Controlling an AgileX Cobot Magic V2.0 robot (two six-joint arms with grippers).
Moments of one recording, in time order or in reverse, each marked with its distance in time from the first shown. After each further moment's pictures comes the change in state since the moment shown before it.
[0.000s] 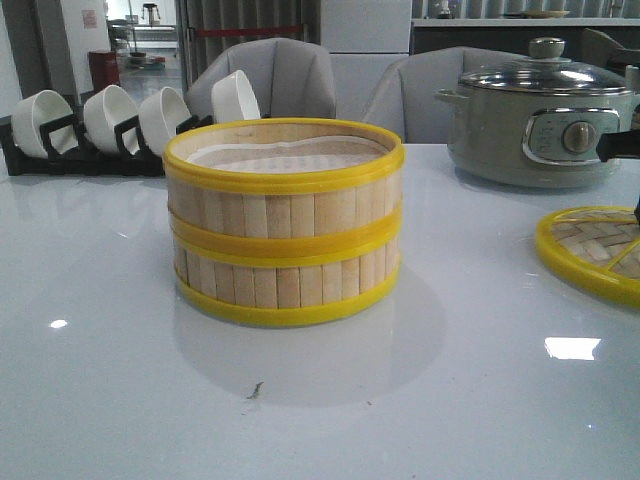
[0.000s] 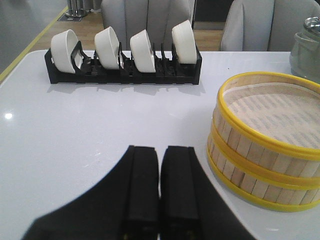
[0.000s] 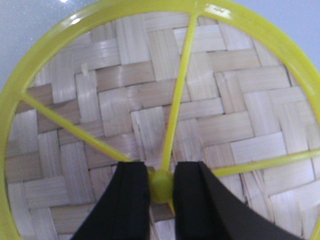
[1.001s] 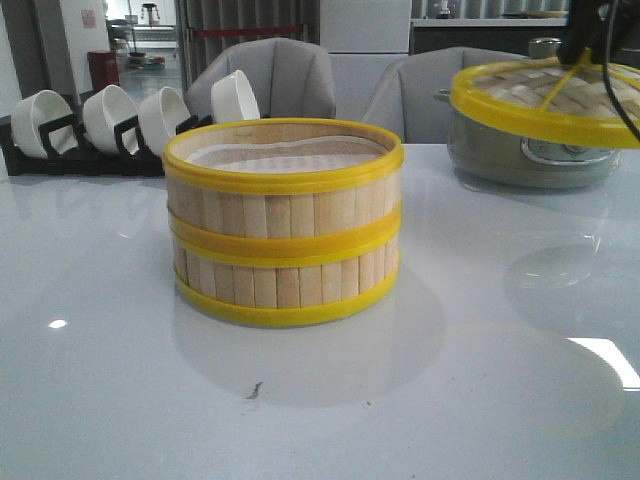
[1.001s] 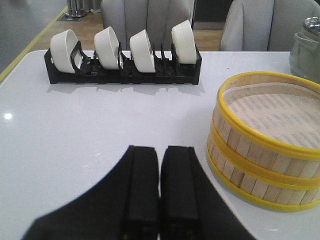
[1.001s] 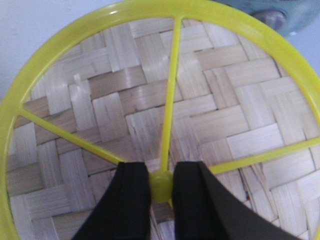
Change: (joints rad) left arm 0.000 0.000 0.000 0.000 0.000 0.000; right arm 0.233 -0.132 -0.373 0.016 0.308 0.000
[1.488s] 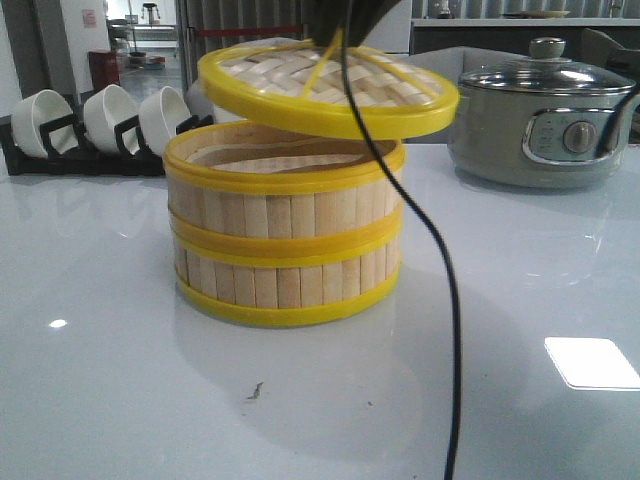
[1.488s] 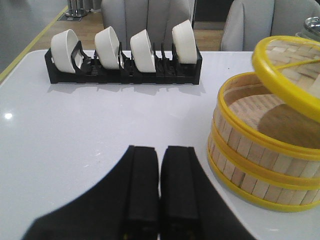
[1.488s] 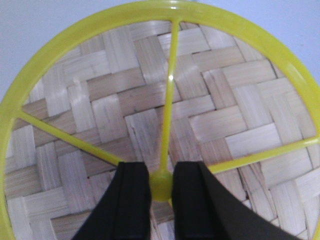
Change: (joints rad) left arm 0.000 0.000 0.000 0.000 0.000 0.000; right arm 0.418 0.149 -0.247 0.022 0.047 0.000
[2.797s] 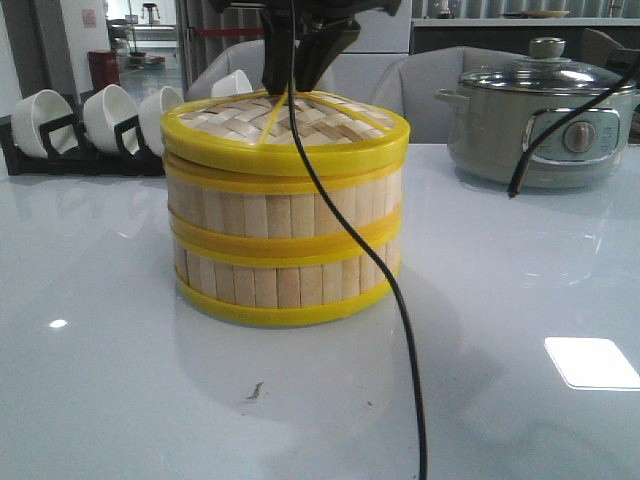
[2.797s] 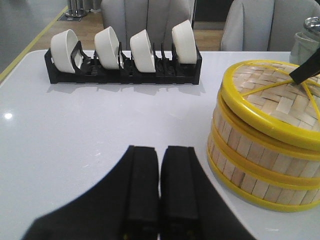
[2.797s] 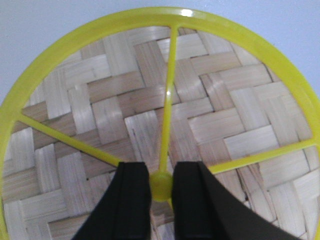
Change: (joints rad) left arm 0.000 0.000 0.000 0.000 0.000 0.000; right arm 0.050 0.158 -0.156 -0.036 0.049 0.000
